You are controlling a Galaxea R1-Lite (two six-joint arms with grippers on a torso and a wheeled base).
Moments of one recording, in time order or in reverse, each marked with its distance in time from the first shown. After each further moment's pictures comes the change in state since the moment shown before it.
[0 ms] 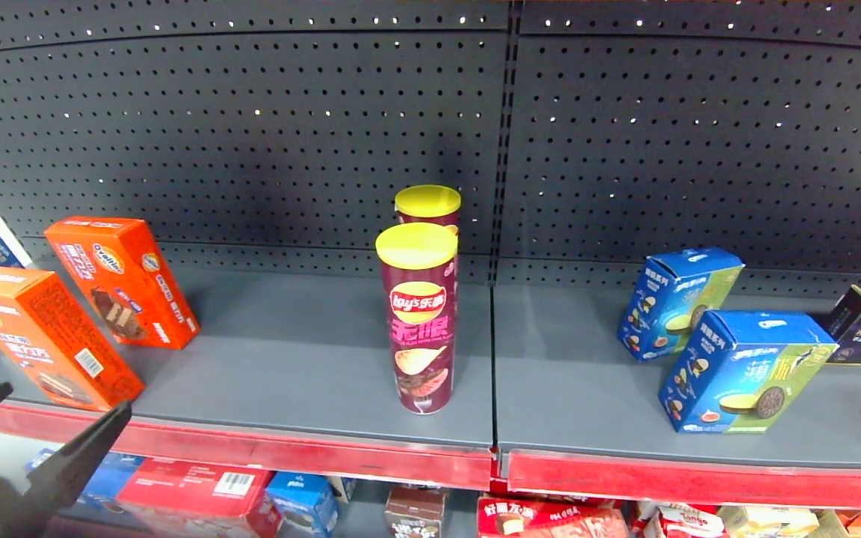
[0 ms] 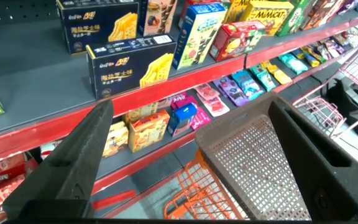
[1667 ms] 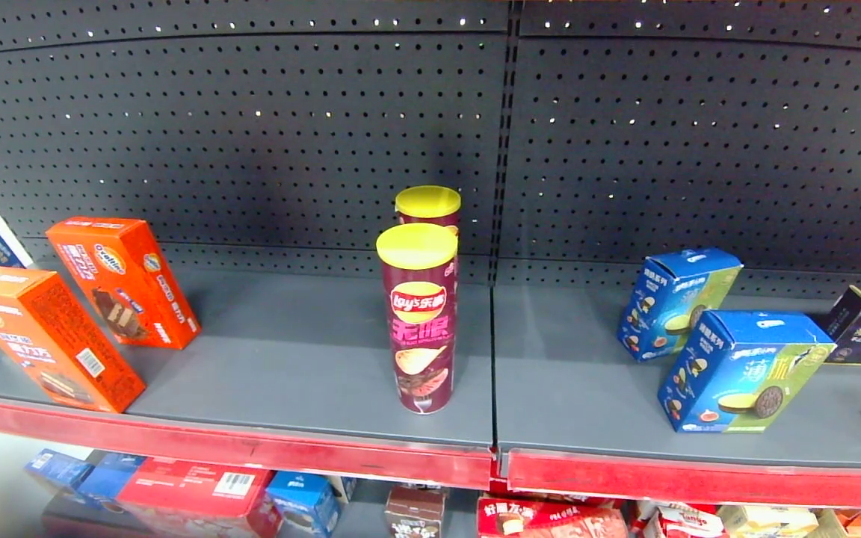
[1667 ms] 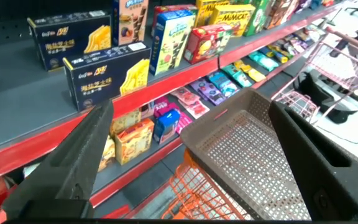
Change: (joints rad) left arm 0.221 -0.741 0.098 0.663 0.053 -0.016; right arm -0.140 -0.078 0.023 -0.024 0.007 0.008
